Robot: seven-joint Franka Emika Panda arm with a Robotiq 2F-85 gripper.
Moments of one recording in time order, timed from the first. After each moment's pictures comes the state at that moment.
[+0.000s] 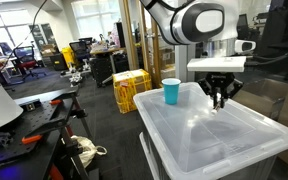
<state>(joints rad) -0.27 0.99 0.06 -1.46 -0.19 2.53 -0.59</state>
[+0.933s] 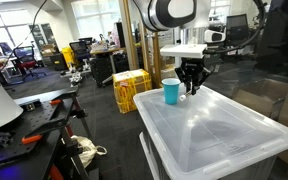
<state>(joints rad) -0.23 0.77 0.09 -1.77 -0.12 2.53 -0.49</state>
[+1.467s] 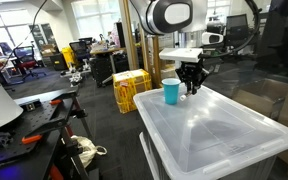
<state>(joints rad) -0.22 0.78 0.09 -1.79 -0.09 2.64 -0.44</state>
